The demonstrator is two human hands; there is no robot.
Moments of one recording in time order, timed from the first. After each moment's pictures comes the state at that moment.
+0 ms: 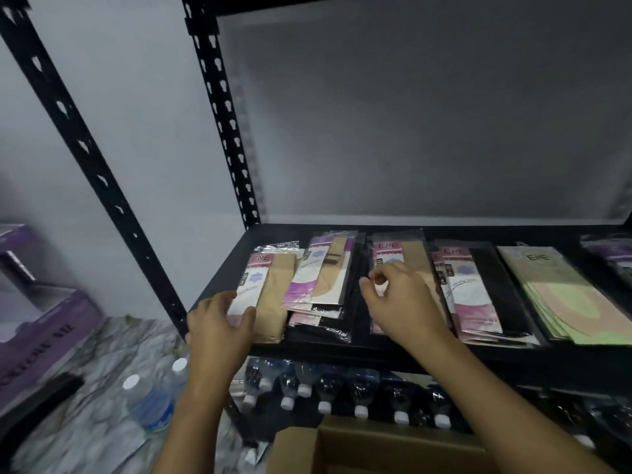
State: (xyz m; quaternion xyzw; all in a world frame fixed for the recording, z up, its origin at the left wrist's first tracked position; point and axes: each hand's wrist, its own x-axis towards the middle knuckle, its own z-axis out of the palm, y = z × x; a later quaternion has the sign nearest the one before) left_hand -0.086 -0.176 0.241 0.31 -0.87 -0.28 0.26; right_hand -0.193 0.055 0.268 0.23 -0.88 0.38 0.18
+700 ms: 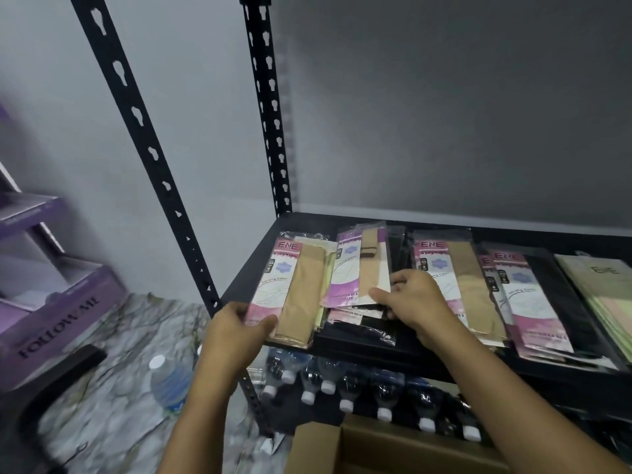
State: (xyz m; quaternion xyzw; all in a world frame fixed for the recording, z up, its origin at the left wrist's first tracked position) left_hand -0.068 -0.206 0.239 0.37 -0.81 -0.43 0.17; right_hand -0.212 -0.004 0.256 0.08 -0.83 0.55 -0.11
